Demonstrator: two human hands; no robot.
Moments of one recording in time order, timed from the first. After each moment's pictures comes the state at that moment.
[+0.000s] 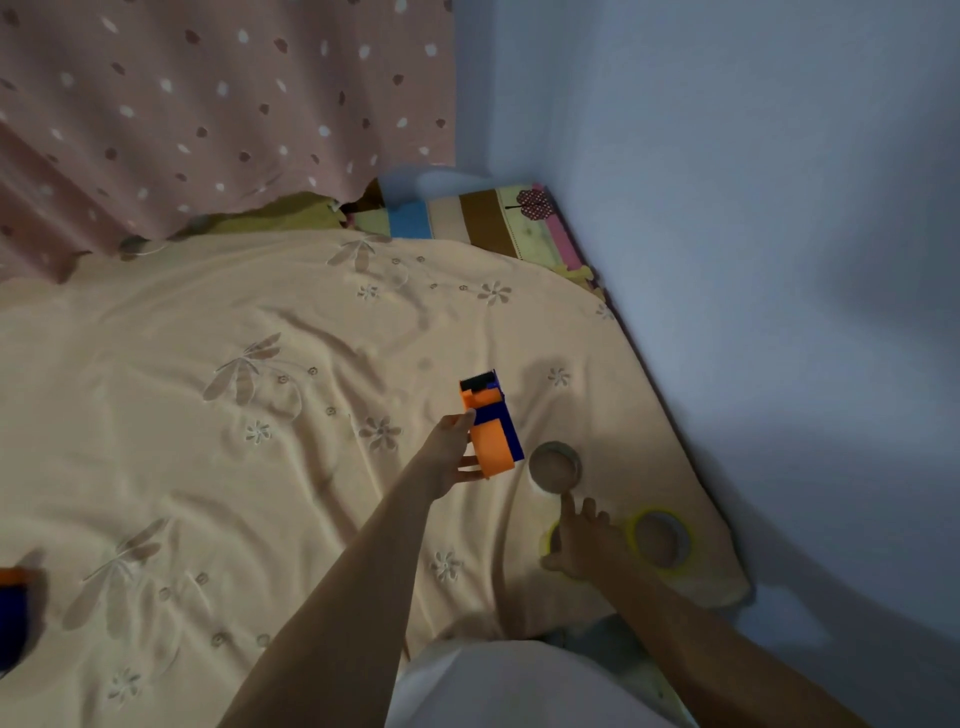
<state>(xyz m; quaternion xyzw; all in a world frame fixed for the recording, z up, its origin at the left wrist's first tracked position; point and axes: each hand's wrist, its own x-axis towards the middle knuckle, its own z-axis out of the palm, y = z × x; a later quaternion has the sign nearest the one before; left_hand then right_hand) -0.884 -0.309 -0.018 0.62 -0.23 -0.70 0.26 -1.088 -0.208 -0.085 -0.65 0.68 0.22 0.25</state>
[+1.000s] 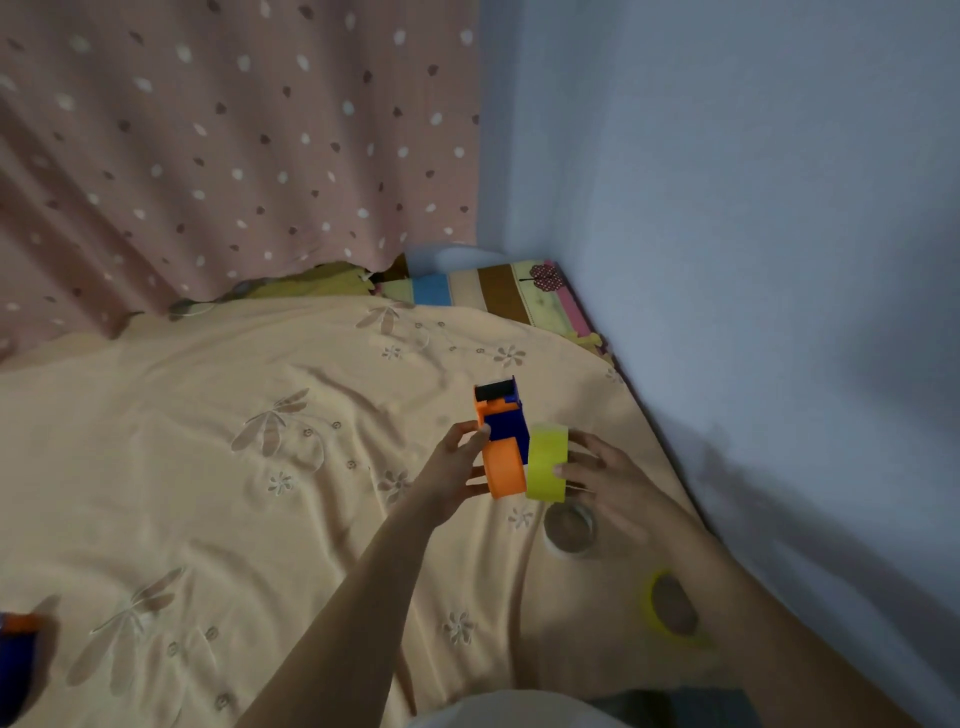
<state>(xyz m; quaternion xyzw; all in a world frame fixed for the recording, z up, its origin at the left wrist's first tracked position) -0.864 -0.318 0.035 0.54 -0.33 -0.69 0.36 -1.096 -0.299 0.037 -0.38 0.52 -0.35 0.68</state>
